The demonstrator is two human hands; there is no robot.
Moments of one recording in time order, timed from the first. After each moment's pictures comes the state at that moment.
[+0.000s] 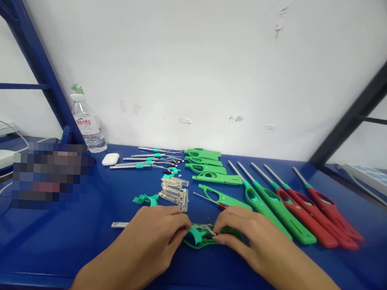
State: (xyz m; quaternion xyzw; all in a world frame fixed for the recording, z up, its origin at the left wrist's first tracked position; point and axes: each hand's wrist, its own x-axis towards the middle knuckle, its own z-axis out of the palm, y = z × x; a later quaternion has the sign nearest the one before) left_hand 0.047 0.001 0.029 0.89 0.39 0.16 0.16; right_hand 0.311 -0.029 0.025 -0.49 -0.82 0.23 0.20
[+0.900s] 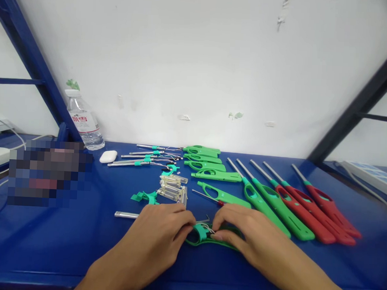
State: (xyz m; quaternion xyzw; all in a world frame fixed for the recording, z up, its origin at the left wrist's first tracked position) left_hand 0.059 0.002 0.022 0.90 0.38 0.17 0.15; right_hand 0.308 -0.027 0.025 -0.49 -0.81 0.23 0.21
